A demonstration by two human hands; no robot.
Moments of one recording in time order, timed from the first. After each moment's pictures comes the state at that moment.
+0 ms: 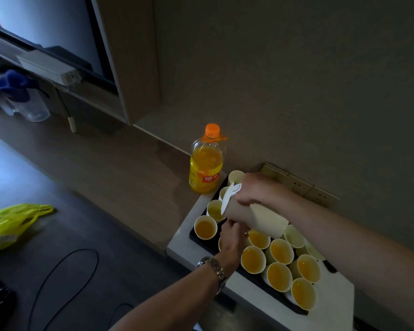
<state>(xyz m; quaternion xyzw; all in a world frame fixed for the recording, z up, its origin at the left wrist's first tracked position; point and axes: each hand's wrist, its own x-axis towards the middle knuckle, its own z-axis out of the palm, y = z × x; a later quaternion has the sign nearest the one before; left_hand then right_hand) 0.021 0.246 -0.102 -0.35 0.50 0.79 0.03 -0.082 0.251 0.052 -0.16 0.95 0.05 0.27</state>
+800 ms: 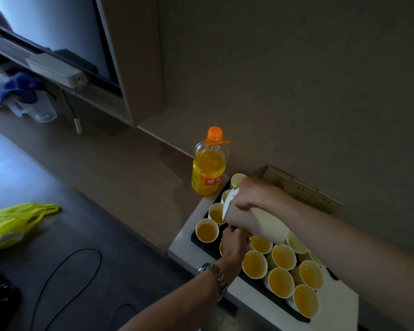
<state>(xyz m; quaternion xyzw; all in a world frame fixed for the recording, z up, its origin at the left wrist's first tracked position) 0.024 0.251 -0.102 -0.36 0.49 0.79 0.04 -0.080 0.243 0.051 -0.17 0.94 0.06 0.29</state>
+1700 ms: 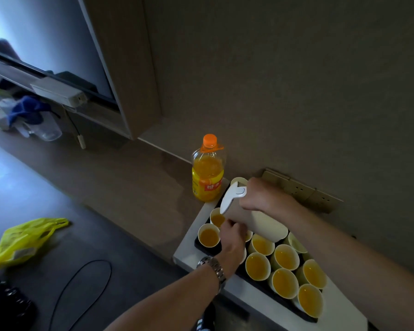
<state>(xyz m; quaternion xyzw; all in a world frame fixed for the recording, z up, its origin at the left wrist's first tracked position) 0.017 0.239 -0.051 -0.39 0.52 0.76 -0.01 -0.074 0.267 0.070 -0.17 0.96 -0.02 0.23</state>
